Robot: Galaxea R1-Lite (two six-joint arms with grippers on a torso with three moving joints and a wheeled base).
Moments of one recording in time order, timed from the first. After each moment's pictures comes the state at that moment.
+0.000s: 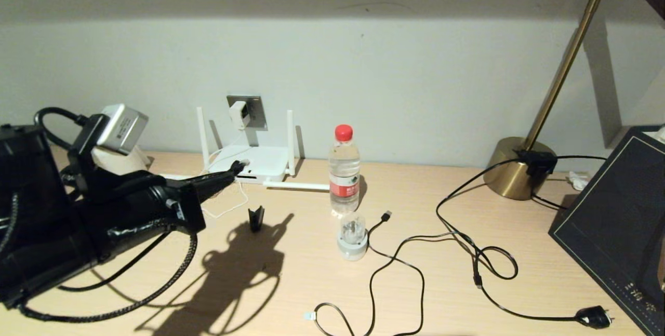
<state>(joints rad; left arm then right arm) -0.36 1.33 -0.60 -0.59 -0.10 -0.13 -0.02 0.23 -0.66 0.58 -0.23 -0.05</state>
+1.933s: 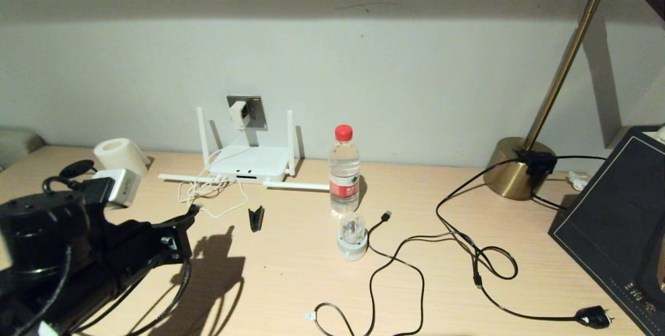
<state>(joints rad) -0.23 1.48 -0.35 -0.84 0.19 -0.13 -0.01 0.00 -0.02 0.04 0.02 -0.10</state>
